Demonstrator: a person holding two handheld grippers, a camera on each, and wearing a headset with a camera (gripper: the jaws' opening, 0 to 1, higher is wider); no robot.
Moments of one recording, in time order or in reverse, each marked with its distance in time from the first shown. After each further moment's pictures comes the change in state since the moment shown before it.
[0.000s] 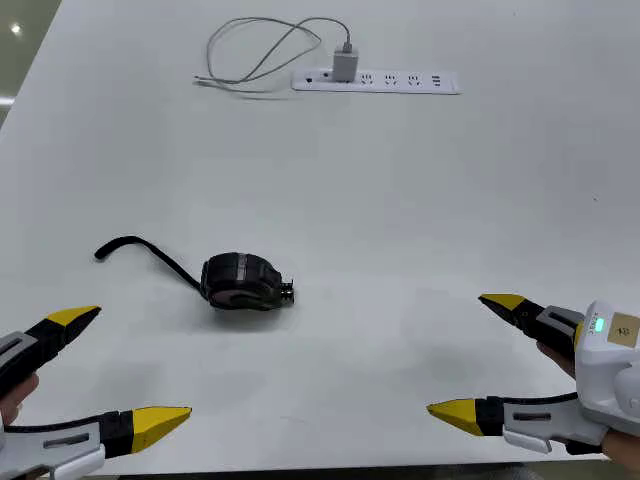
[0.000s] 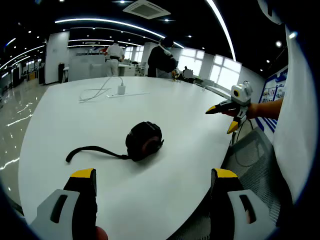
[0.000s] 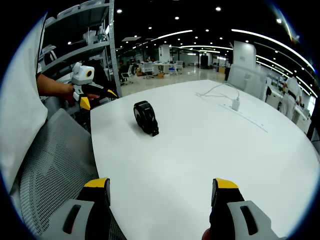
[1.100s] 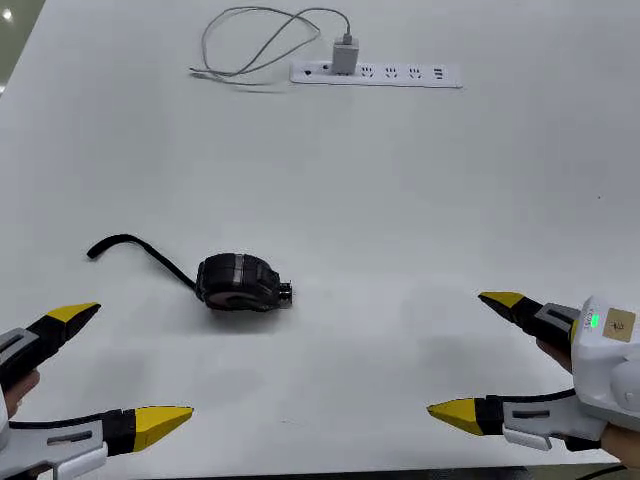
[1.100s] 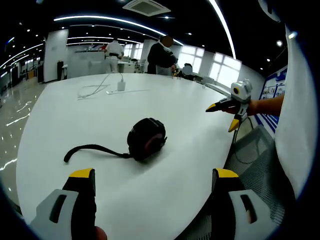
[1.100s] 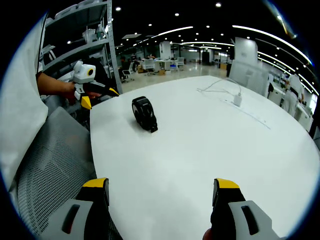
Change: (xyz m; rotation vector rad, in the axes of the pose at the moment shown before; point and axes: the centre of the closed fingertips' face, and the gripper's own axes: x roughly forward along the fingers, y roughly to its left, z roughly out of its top) left arm 0.011 0.008 -0.005 0.009 0.026 -0.009; right arm 0.008 -0.005 -0.006 0.008 0.030 0.021
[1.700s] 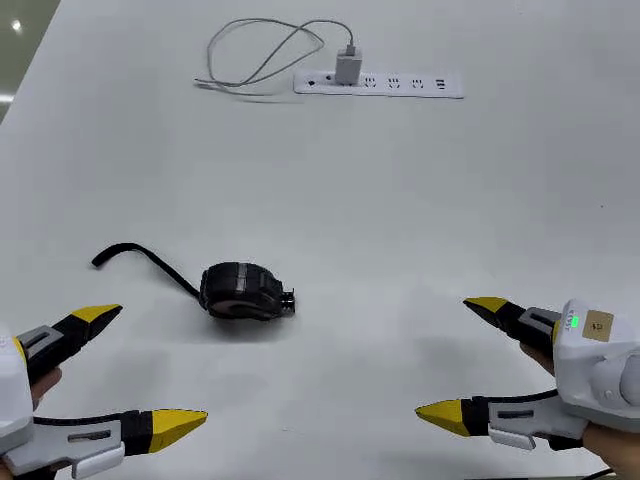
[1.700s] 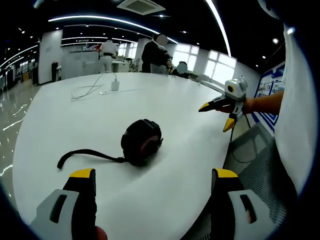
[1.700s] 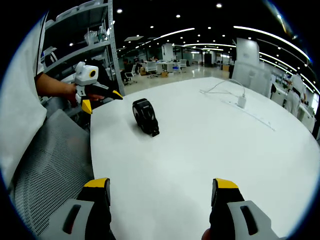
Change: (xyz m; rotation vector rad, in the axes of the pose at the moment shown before) left arm 0.016 -0.006 0.005 0.035 0.012 -0.044; right arm 0.016 -0.002 0.008 0.002 -0.025 0.029
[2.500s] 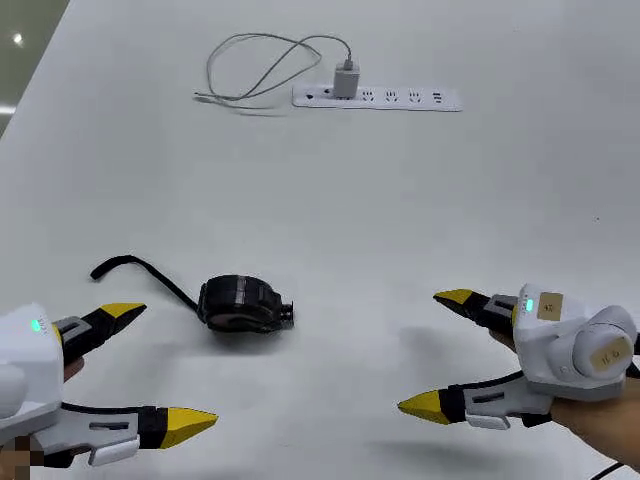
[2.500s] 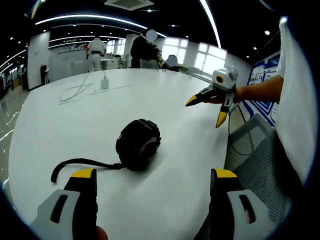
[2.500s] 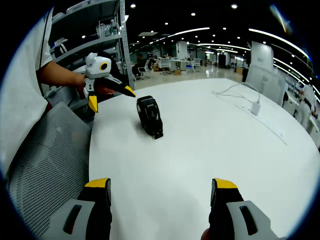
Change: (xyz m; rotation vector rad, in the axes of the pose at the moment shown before) left arm 0.022 0.005 0.003 0.072 0.049 -0.071; right arm 0.029 -0.005 0.011 -0.096 0.035 0.089
